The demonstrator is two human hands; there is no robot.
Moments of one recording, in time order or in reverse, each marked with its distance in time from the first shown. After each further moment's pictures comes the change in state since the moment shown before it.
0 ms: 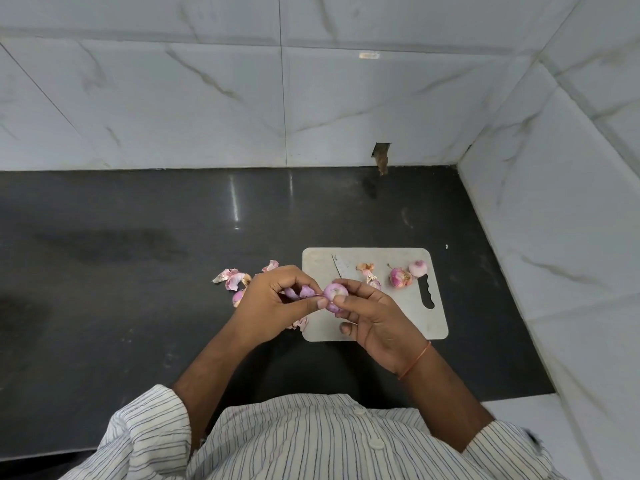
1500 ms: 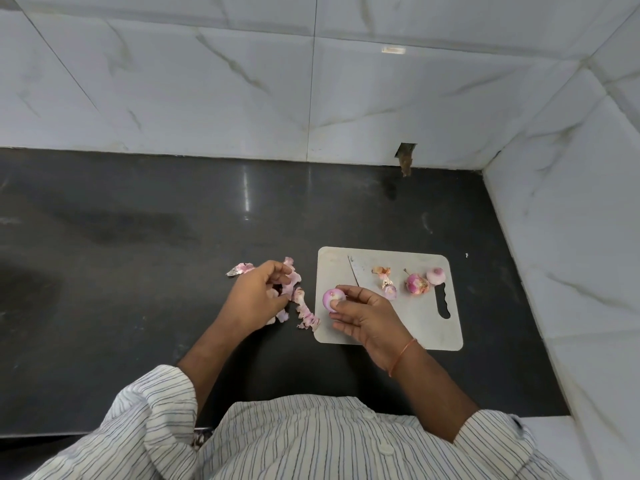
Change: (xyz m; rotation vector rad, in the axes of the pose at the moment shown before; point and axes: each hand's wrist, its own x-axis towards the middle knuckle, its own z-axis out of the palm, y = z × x) left_hand -0.006 -0.072 -0.034 0.256 0.087 -0.458; right_hand 0.052 0.029 0.004 -0.104 0.201 0.076
